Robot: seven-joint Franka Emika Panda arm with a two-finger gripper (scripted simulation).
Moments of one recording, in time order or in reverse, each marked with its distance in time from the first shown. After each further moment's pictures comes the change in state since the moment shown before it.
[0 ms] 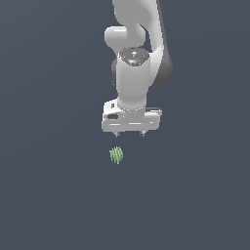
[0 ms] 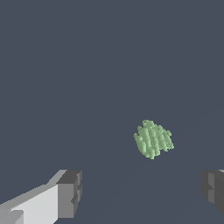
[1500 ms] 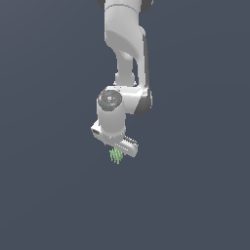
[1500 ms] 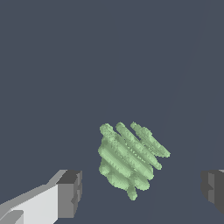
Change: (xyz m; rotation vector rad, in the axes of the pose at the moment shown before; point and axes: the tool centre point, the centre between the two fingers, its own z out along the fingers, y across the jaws) arm -0.008 0.061 0.106 -0.015 -0.082 0.584
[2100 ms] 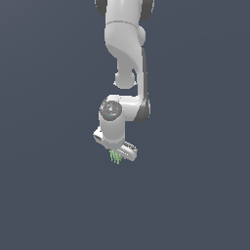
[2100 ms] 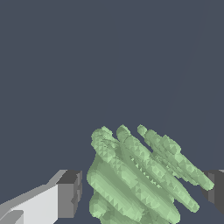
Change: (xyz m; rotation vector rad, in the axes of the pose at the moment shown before) arm -0.001 0.001 0.042 0.000 -0.001 0.005
